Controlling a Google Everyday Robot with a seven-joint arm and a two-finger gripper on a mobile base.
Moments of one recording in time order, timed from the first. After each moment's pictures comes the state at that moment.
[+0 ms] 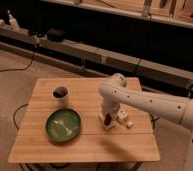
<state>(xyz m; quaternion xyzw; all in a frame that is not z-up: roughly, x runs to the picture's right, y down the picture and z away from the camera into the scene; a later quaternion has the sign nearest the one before) 0.082 0.164 0.812 -0.28 -0.18 -0.47 0.81</state>
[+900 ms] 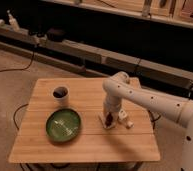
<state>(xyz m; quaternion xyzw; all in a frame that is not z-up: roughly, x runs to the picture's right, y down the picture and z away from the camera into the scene) 0.100 0.163 0.824 -0.31 -0.22 -0.47 0.80</state>
